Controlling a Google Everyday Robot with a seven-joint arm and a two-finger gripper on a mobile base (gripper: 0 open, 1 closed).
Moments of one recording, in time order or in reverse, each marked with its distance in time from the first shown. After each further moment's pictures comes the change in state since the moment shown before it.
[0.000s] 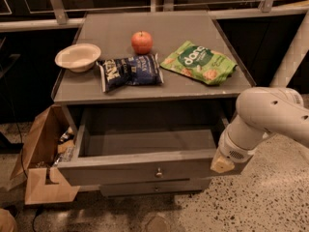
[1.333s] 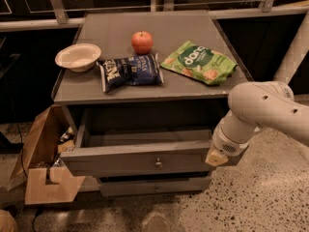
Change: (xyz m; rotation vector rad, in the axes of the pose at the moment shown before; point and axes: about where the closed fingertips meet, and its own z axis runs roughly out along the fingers) arm -0.019 -0.014 -0.001 0.033 -0.002 -0.004
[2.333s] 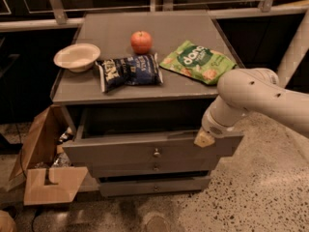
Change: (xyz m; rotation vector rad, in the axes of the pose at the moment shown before) arm -0.048 -0.047 -0.005 0.077 -0.072 0.041
